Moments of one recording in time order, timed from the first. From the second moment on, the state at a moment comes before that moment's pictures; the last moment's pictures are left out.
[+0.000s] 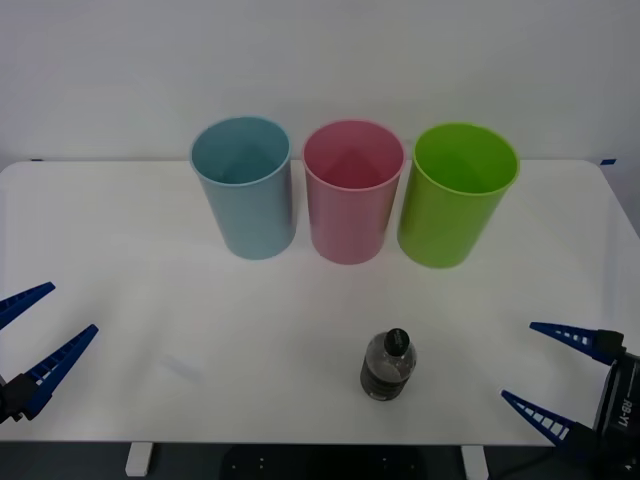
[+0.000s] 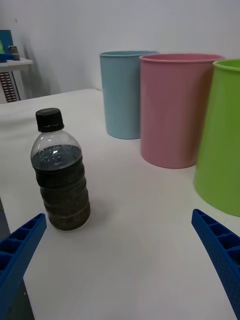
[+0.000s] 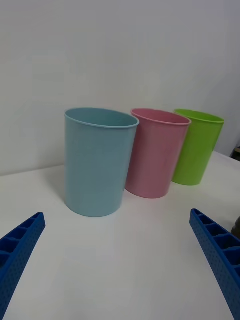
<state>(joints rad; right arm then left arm) 0.29 -0.56 -0.26 -1.49 1.00 -1.30 0.32 0.35 0.40 0.52 -1.66 -0.96 -1.22 0.00</state>
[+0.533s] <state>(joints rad) 0.18 -0.55 -0.11 -1.37 1.03 -1.30 0.36 0.35 0.40 0.52 -1.66 -0.96 -1.22 0.00</state>
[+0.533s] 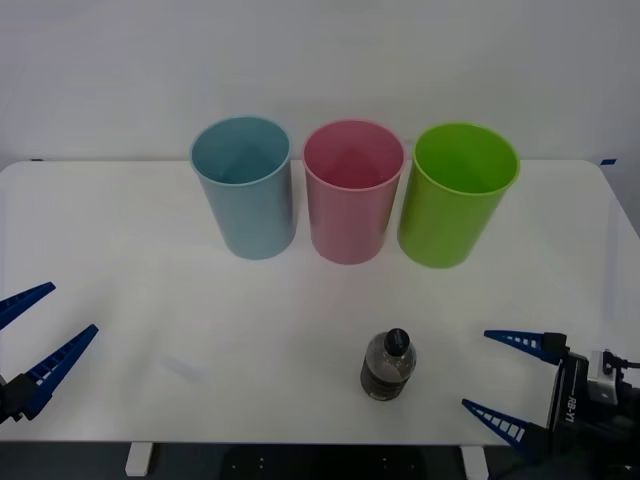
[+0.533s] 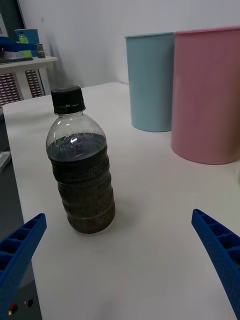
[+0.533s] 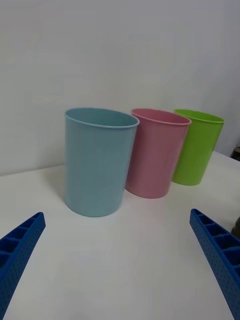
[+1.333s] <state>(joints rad) 0.10 -0.49 0.07 -1.33 1.04 -1.19 0.44 0.35 0.40 0.52 -1.66 -0.96 -1.22 0.00</state>
